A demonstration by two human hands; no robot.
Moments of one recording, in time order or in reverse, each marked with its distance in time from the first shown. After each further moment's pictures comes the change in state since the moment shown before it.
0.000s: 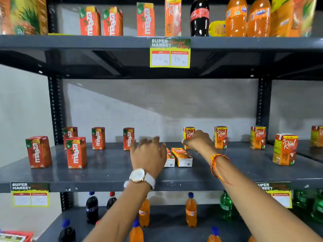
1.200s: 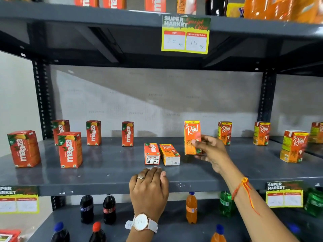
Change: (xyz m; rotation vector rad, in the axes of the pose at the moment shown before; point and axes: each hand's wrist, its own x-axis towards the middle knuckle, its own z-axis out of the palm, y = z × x) left_hand -0.061 -0.040 0.086 -0.101 0.367 0.122; right_hand 0.006 0.046 0.037 0.911 -0.098 0.092
